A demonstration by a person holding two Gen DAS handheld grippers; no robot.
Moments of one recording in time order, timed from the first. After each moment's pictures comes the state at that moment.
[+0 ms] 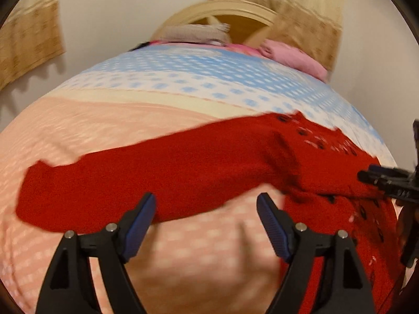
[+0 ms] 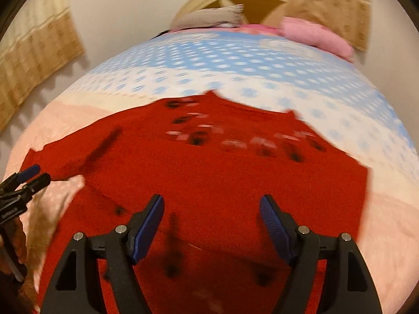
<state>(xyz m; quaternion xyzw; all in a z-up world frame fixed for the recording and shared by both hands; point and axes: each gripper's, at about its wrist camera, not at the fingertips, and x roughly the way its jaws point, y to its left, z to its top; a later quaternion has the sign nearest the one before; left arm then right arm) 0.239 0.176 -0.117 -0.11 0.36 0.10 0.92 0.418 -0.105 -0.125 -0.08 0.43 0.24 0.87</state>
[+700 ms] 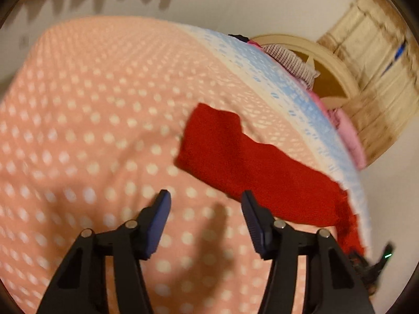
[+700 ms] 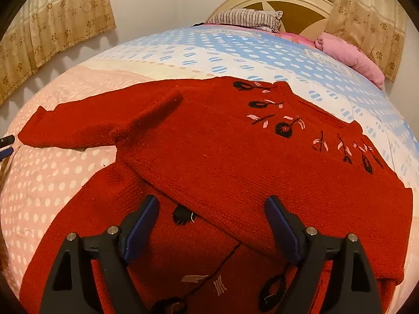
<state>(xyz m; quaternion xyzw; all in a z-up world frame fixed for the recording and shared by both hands) 0.122 0.350 -0.160 -0.38 0.33 0.20 0.84 0.387 -0.030 -0.170 -0.14 0.40 0.29 0.86</state>
